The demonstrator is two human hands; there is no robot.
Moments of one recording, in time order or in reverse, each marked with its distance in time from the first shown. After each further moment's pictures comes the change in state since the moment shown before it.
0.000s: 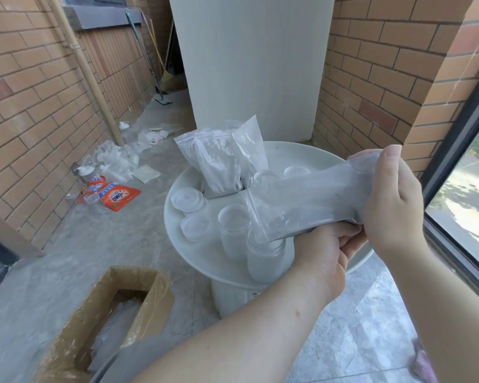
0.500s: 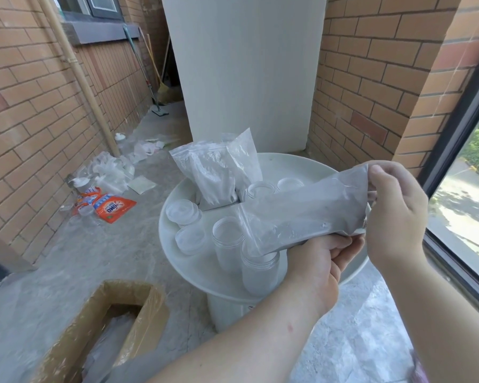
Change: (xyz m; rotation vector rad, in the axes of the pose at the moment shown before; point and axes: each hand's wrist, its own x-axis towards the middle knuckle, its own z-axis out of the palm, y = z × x) left_hand 0.003 -0.002 -0.002 -0.018 0.019 0.004; right_hand 0.009 0.002 -0.005 0.164 0.097 0.034
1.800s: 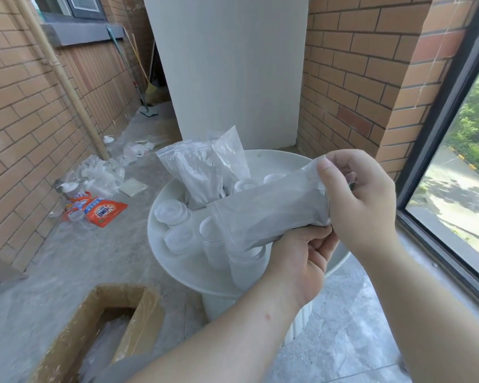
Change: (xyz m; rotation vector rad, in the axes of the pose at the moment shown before) left_hand -0.016 0.010 0.008 -0.110 -0.041 -0.057; right_hand -0.006 -0.011 0.005 -0.244 -0.105 -0.298
